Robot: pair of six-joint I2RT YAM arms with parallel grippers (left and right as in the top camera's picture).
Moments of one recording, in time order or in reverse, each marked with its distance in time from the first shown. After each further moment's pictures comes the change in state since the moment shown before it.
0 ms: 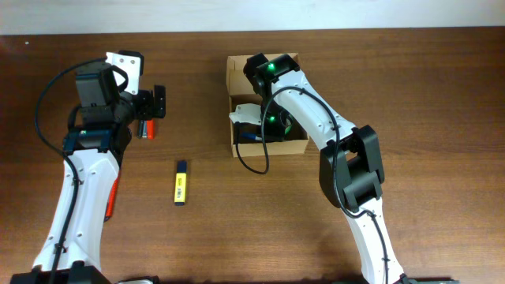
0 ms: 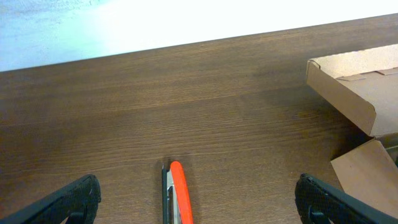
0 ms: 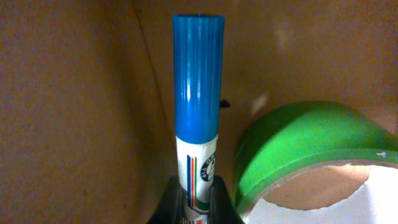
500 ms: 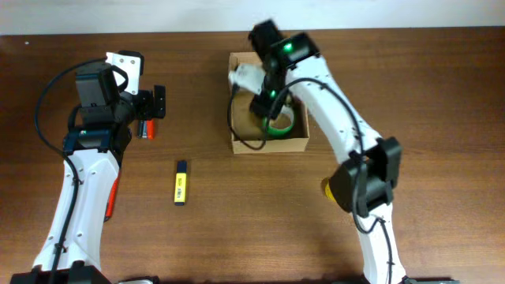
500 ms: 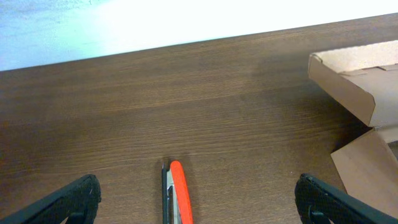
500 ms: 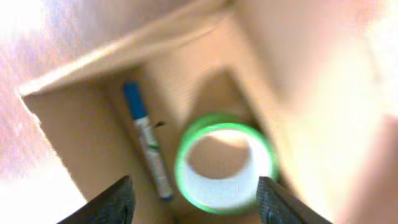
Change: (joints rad) left arm 0.000 0.002 0.000 -0.001 0.000 0.000; right arm -0.029 -0.109 0.211 0.036 0.036 0.262
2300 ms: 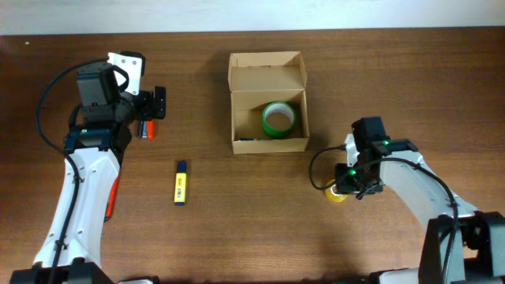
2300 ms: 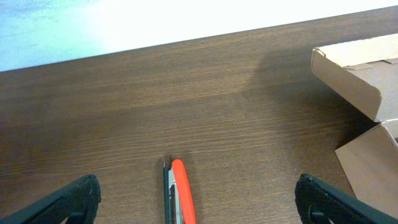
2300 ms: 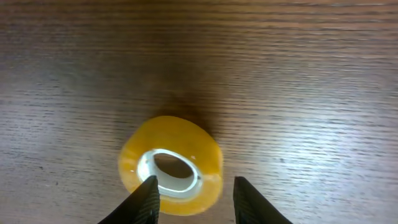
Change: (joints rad) left arm 0.000 0.010 0.000 0.000 -0.003 0.019; right arm -0.369 -0.732 -1.503 0.562 -0.013 0.759
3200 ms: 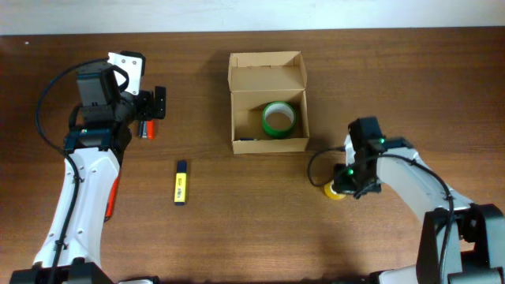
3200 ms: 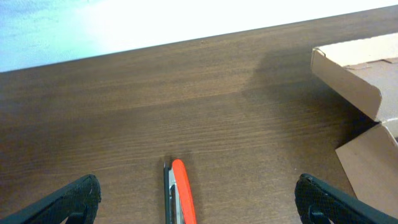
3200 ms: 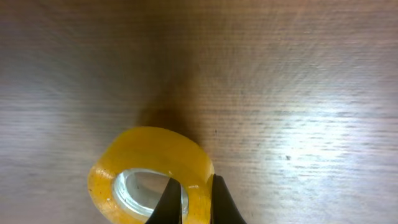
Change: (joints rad) left arm 0.000 0.000 0.000 -0.002 0.000 0.004; right arm 0.007 0.033 0.033 -0.024 0.010 0.044
